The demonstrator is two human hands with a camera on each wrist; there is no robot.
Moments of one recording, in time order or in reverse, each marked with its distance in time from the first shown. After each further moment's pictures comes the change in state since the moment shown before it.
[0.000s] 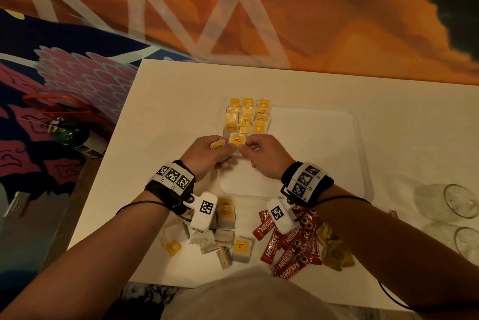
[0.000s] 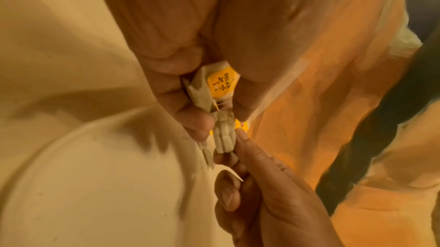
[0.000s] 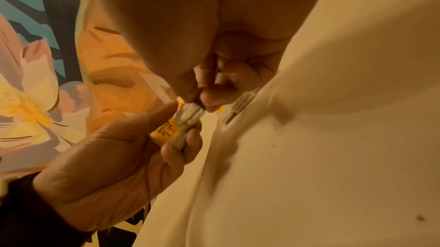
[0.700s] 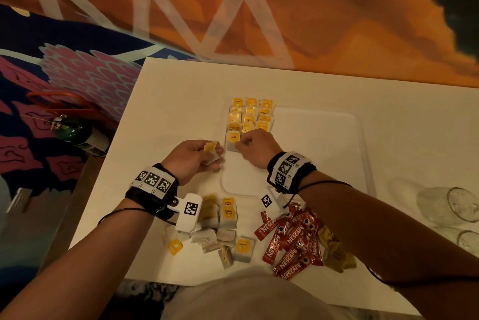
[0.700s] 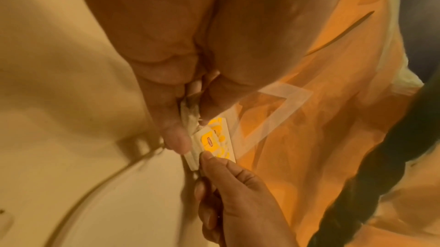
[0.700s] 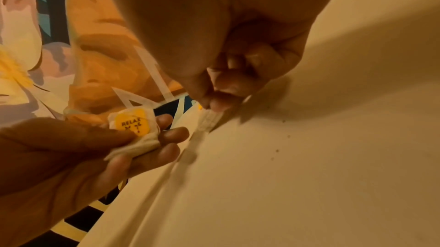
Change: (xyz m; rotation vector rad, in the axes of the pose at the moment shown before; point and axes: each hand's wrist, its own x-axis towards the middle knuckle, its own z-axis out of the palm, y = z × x) left_hand -0.010 -0.008 -0.034 -0.155 0.007 -0.121; right_hand 0.031 -0.009 0.013 -0.223 -0.004 0.110
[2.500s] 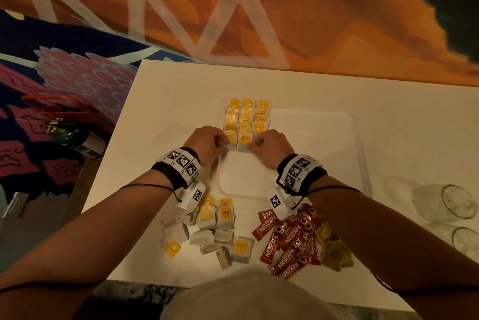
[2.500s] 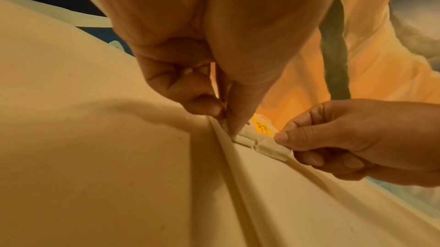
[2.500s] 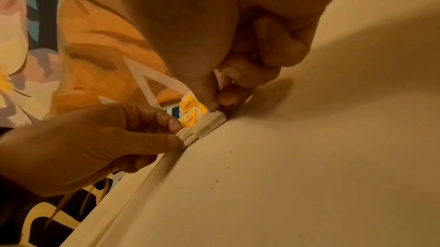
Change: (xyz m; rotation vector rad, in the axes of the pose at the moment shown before) left_hand 0.055 0.011 0.014 1.080 0.100 0.359; right_hand -0.004 0.027 -0.018 -0.127 0.099 0.079
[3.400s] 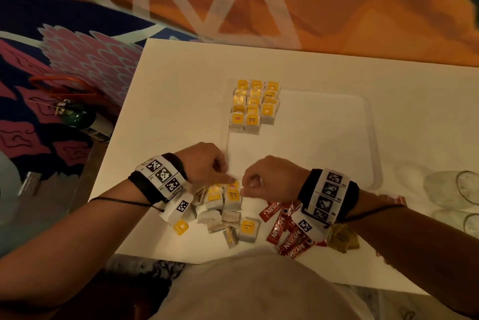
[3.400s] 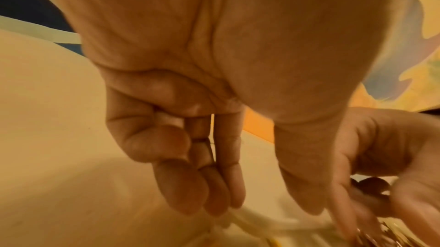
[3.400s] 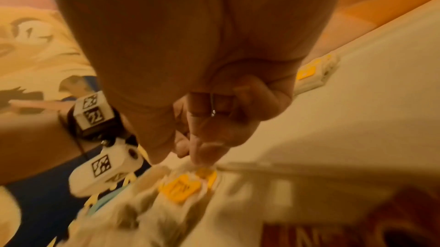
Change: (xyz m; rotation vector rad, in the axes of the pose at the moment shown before) left_hand -0.076 0.000 -0.013 0.211 -0.453 0.089; right_hand -0.096 -0.014 -0.002 -0.294 -0.506 -0.425
